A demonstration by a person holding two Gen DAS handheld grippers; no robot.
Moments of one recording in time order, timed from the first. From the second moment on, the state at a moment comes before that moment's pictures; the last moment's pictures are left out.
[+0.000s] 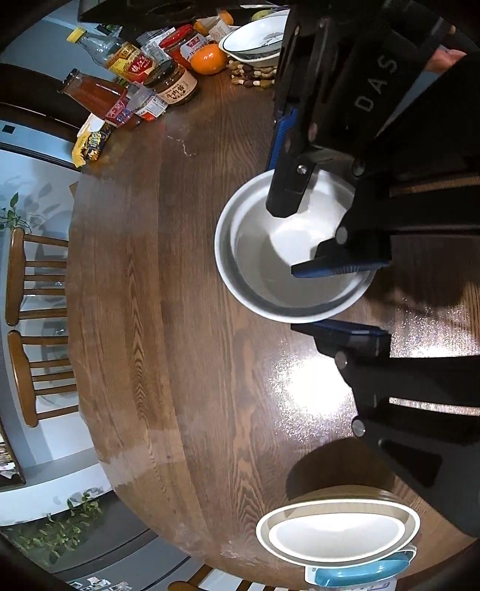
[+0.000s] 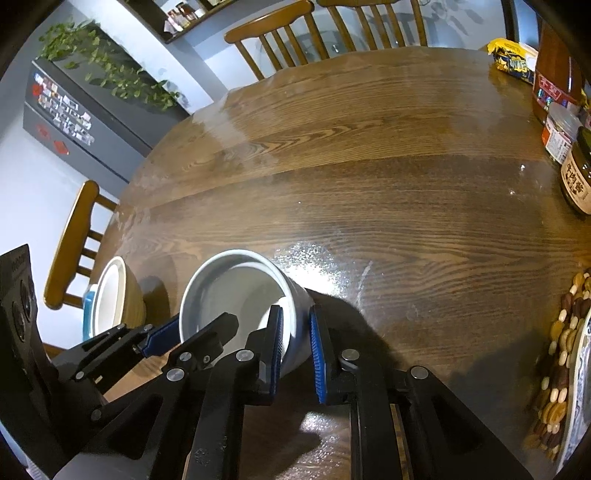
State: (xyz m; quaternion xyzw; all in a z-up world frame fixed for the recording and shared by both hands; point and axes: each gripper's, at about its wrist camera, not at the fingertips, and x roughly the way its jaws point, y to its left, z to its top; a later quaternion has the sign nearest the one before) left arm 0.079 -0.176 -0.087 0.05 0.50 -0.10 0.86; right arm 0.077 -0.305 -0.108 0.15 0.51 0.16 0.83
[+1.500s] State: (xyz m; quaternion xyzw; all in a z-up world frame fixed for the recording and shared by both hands) left arm 0.009 -0.120 -0.048 0.03 0.45 -0.09 0.89; right arm 0.006 -0.251 -0.060 0.11 0.47 0.17 0.86
